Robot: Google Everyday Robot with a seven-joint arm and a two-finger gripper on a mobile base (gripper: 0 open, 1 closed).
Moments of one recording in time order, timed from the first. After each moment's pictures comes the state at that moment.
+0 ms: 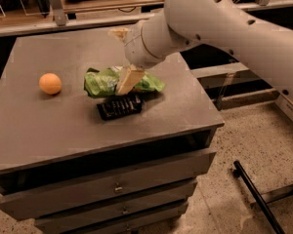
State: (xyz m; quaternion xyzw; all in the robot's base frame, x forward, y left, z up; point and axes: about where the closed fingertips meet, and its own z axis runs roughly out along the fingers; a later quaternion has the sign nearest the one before) arm 0.598 0.070 0.918 -0.75 0.51 0.02 0.43
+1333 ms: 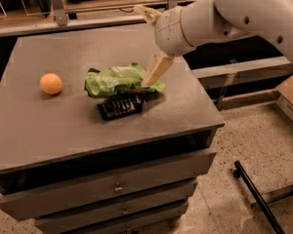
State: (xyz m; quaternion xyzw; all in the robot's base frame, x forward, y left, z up) arm 0.609 0.006 0.950 -0.74 0.48 0.03 0.48
